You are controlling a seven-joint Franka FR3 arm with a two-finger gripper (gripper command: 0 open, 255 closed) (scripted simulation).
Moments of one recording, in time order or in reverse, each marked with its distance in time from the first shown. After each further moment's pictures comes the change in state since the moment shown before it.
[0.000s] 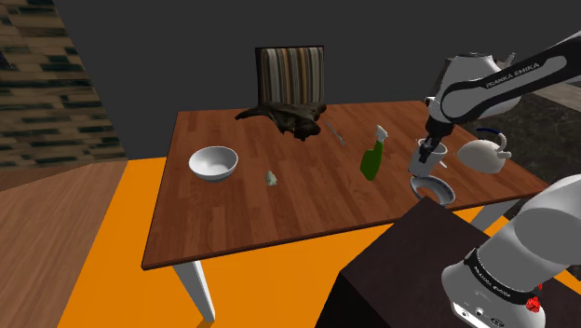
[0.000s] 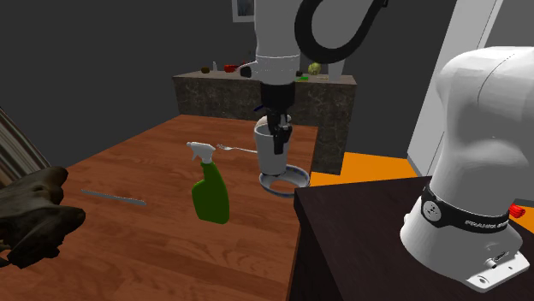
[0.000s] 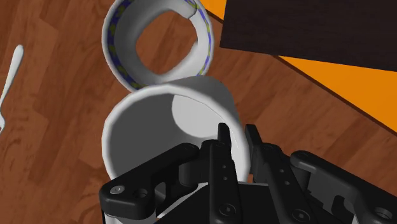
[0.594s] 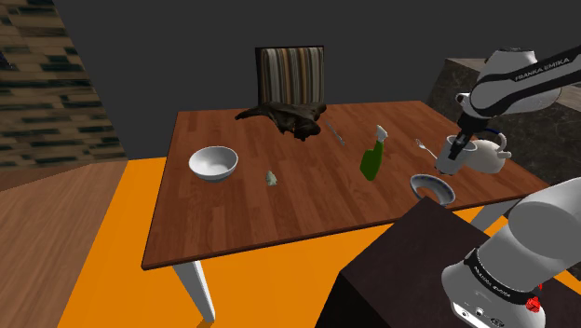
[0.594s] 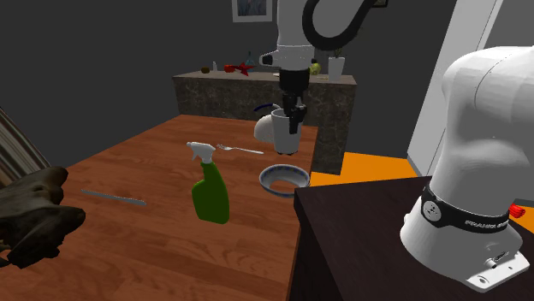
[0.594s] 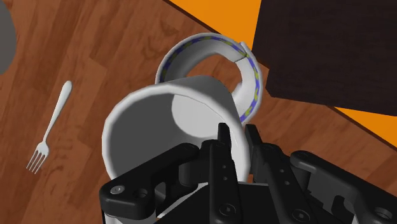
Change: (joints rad) arm -0.116 -0.040 -0.149 0.041 -0.073 -0.044 -0.215
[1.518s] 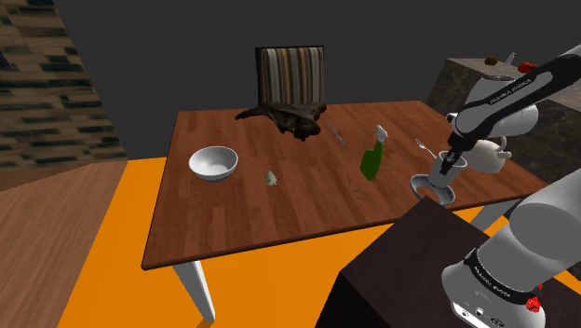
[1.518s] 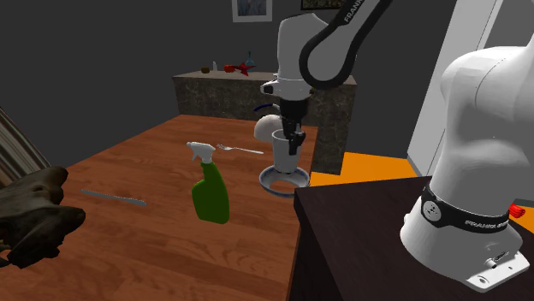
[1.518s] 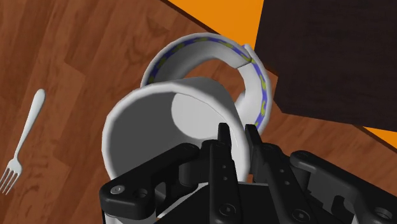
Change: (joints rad) arm 0.028 0.211 -0.070 -0.052 0.026 0.259 -0.028
